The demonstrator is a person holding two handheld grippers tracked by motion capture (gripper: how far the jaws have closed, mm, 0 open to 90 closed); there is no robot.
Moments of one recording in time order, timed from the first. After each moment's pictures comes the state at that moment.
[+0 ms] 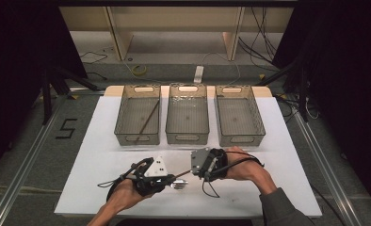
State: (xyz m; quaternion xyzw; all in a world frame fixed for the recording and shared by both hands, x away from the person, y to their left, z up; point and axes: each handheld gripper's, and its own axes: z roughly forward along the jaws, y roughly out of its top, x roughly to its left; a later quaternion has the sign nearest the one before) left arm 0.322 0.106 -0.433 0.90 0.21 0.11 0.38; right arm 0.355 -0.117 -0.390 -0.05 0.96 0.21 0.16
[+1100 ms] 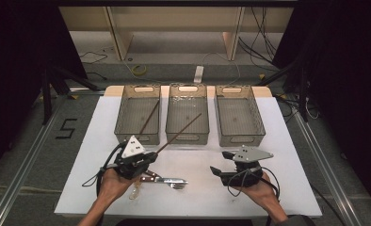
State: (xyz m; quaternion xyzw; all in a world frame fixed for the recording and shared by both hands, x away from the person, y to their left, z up) left arm 0.347 0.153 -0.412 0.81 0.35 0.18 0.42; right arm 0.331 -0.206 -0.422 0.30 0.82 0.46 0.17
